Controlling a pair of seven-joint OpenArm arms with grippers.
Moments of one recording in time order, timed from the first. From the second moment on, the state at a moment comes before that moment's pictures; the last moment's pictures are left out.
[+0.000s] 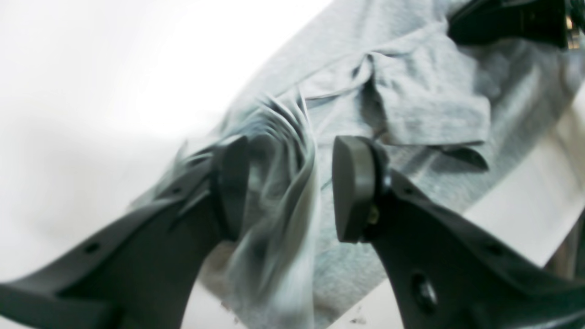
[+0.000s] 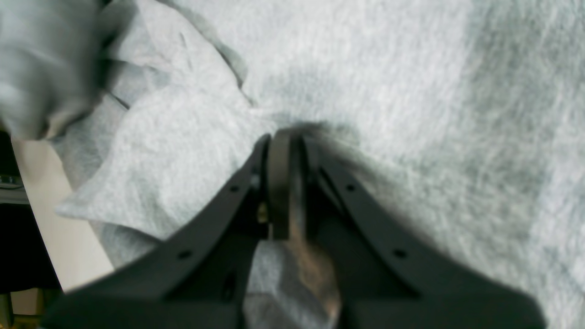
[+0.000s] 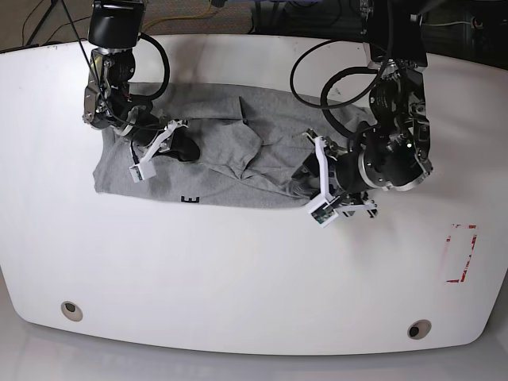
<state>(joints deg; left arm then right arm) -8.4 -3.5 2.6 107.7 -27.2 -40.7 80.0 -2.0 11.4 13.2 69.9 39.3 41.4 -46.0</state>
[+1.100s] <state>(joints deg) -10.9 -10.0 7.8 109.3 -16.8 -38.8 76.3 -0.8 11.3 12.9 69.6 38.9 41.6 -47.1</state>
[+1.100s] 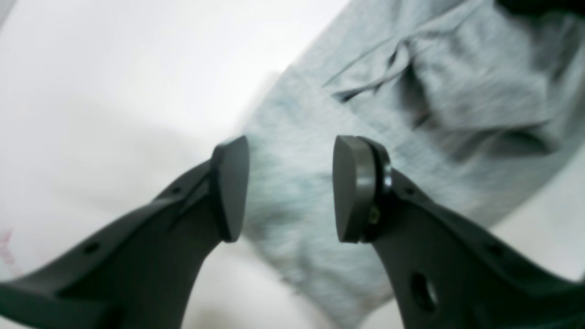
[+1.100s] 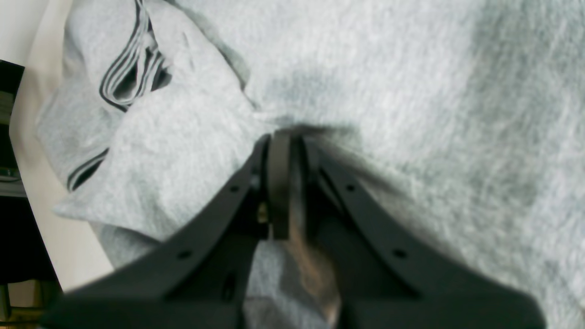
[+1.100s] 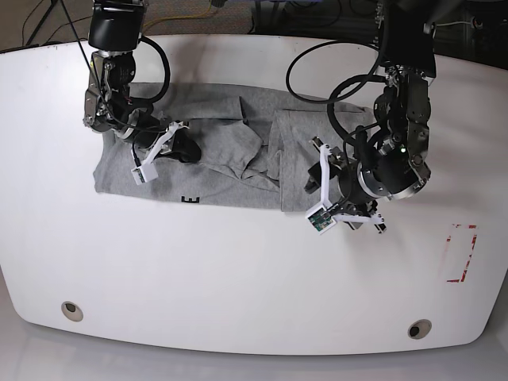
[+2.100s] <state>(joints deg) -2.9 -15.7 0.7 84.1 -15.6 -41.8 53.7 2.7 6.0 34.5 101.9 34.1 40.4 -79.0</state>
